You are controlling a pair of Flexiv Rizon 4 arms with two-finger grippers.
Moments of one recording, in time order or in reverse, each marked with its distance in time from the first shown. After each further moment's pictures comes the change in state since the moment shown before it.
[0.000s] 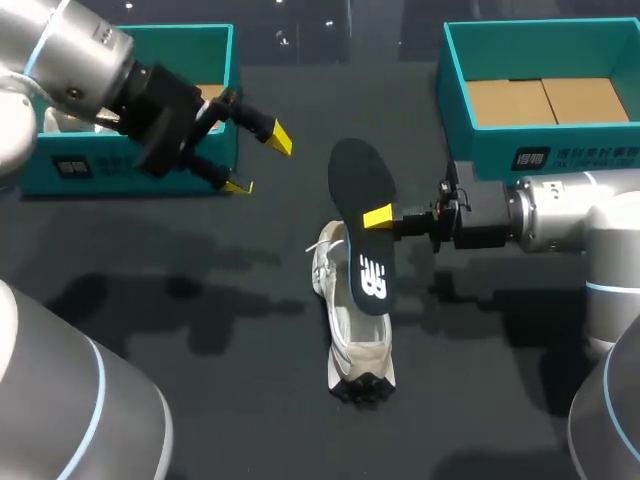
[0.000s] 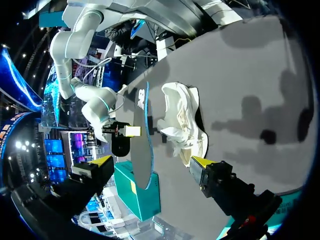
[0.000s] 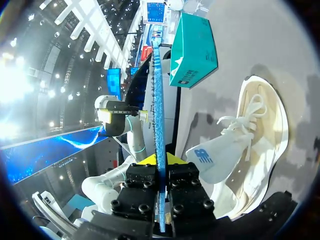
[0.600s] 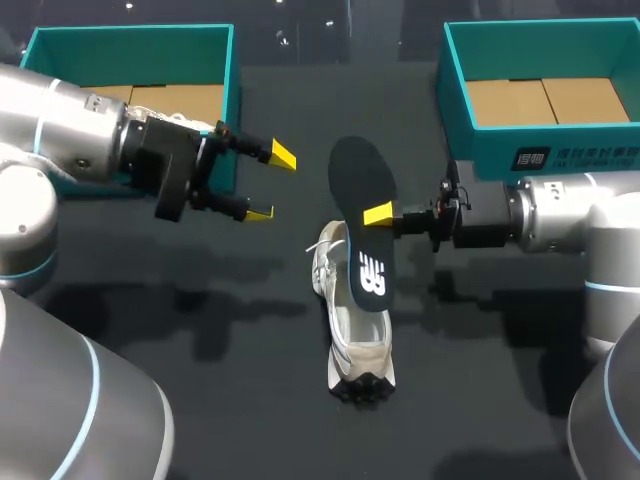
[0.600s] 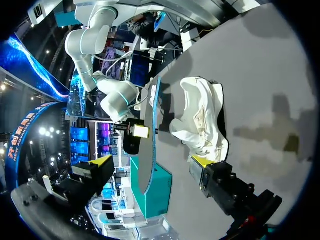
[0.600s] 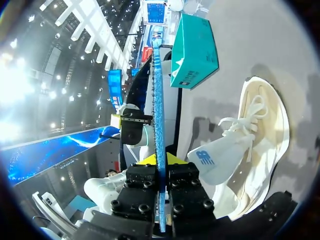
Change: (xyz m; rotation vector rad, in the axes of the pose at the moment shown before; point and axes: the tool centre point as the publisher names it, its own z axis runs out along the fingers) left arm 0.012 -0.009 0.030 -0.047 -0.263 -0.098; right arm 0.003 0.003 0.000 -0.016 0.018 0.015
